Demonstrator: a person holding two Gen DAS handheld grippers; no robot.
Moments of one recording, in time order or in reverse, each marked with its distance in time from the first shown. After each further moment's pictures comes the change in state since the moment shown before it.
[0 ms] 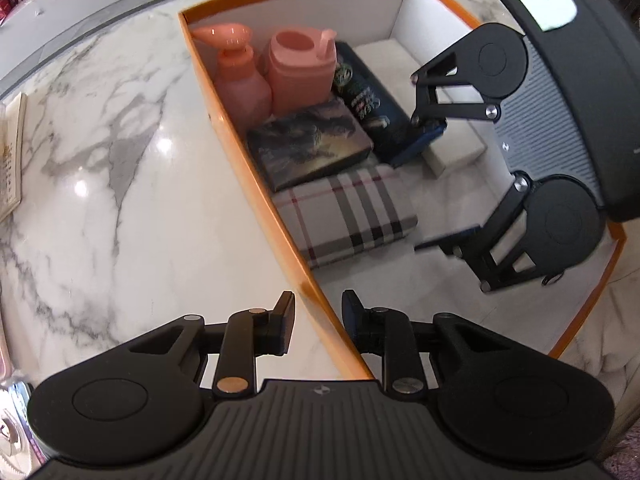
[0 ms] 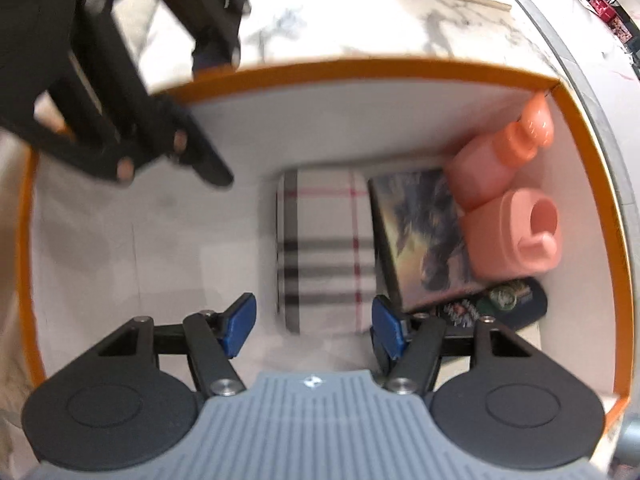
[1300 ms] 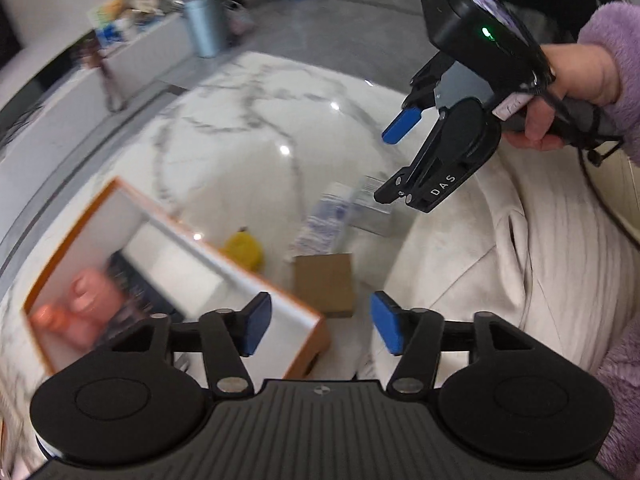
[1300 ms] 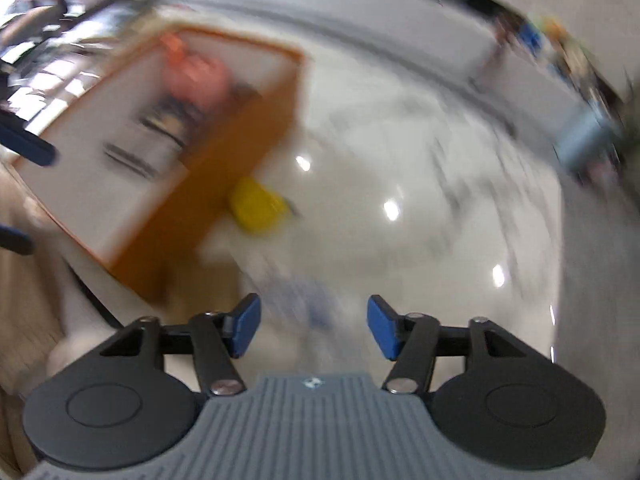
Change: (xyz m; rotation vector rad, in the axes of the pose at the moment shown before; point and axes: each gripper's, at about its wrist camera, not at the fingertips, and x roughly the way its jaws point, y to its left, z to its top) left arm -0.049 -0.233 0.022 0.566 -0.228 -0.032; right arm -0.112 0.029 -0.263 0.933 -0.114 -0.287
